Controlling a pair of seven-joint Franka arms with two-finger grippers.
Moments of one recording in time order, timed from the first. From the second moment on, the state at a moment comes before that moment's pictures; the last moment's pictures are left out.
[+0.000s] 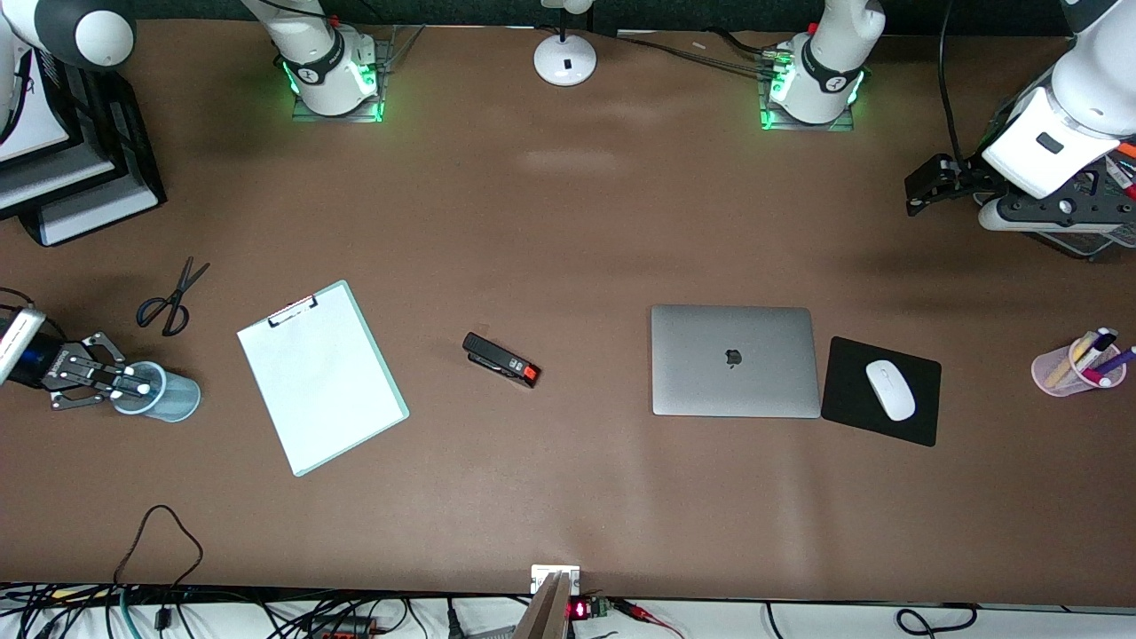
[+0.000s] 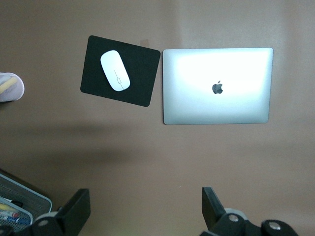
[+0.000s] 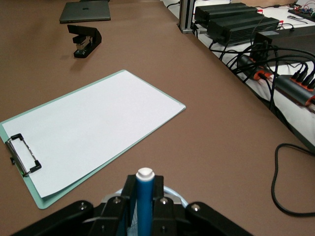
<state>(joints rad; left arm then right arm) -0.06 -0.08 -0.05 -1.75 0.01 1.62 -0.09 -0.47 0.91 -0.10 -1.24 0.97 1.70 -2.23</state>
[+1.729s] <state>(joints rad) -0.06 -0.08 -0.05 -1.75 0.01 1.62 -0.09 -0.40 0.73 -0.12 -1.02 0.78 1.44 -1.77</state>
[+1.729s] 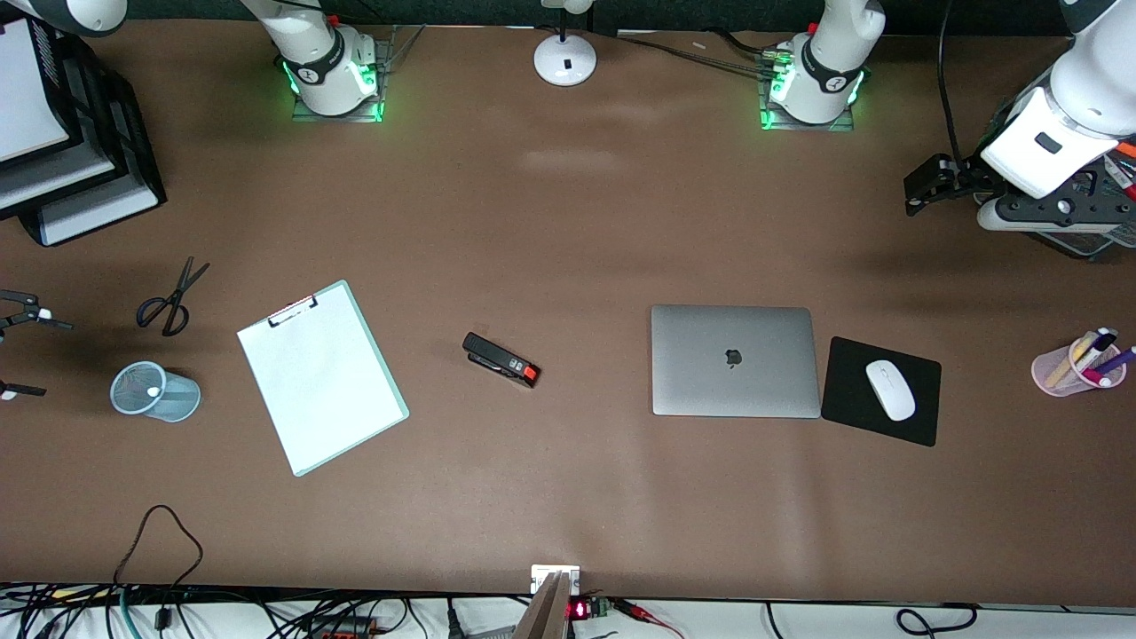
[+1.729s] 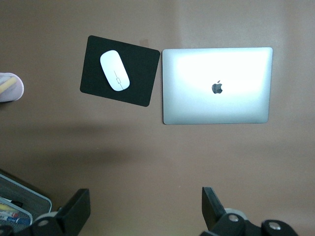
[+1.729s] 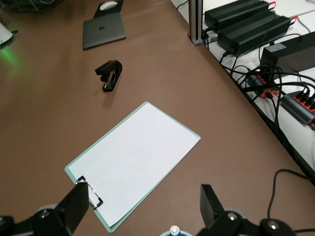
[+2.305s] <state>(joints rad) -0.06 -0.08 -0.05 -1.75 0.01 1.62 -0.09 -0.09 0.56 -0.12 -1.00 0.45 1.48 -1.40</state>
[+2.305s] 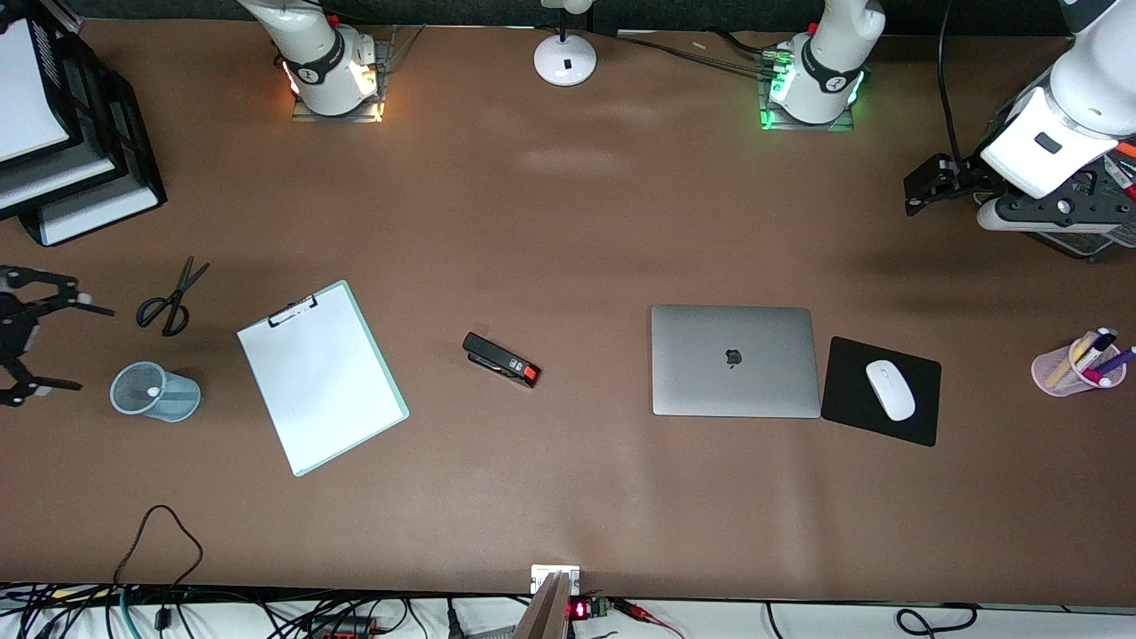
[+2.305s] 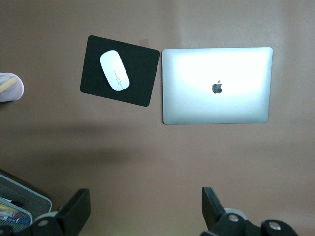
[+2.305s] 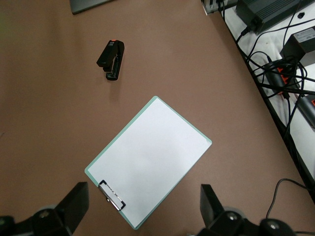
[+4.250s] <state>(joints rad) -0.06 -0.08 -0.05 -1.75 0.01 1.62 -0.09 -0.01 0.24 -0.13 -1.40 0.02 1.54 -0.10</state>
